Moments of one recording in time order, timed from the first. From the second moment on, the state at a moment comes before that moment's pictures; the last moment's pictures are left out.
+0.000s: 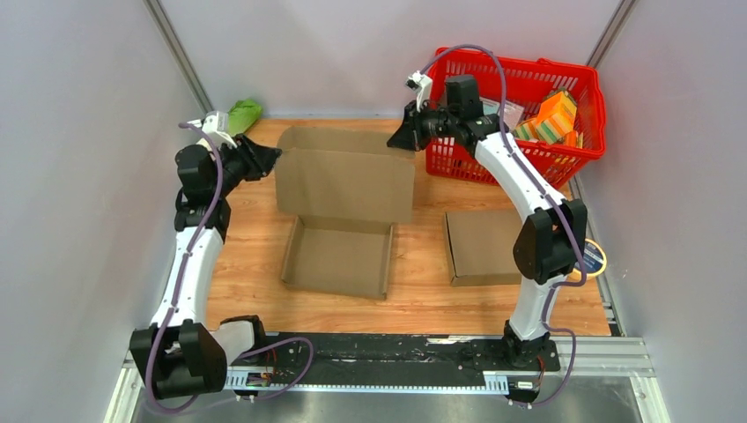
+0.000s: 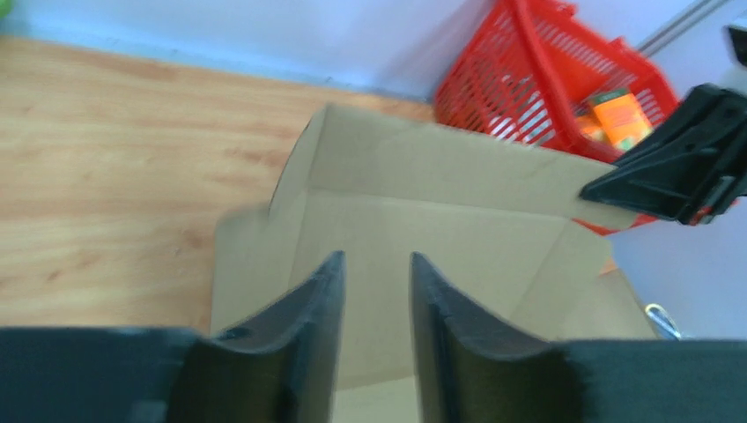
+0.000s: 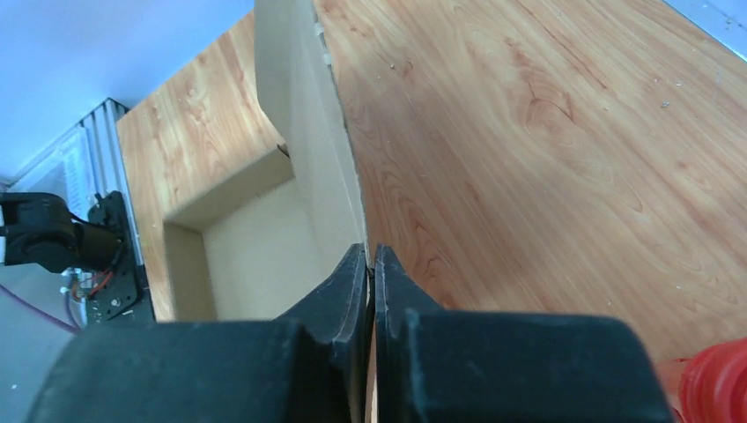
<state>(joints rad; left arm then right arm) 0.12 1.12 0.92 0.11 0.58 -0.45 0.34 1.89 1.83 -0.45 -0.82 0.00</state>
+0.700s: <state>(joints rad) 0.19 1.29 0.92 -0.08 0.54 -0.25 0.36 1.85 1.87 -0.44 -0.89 -0.21</state>
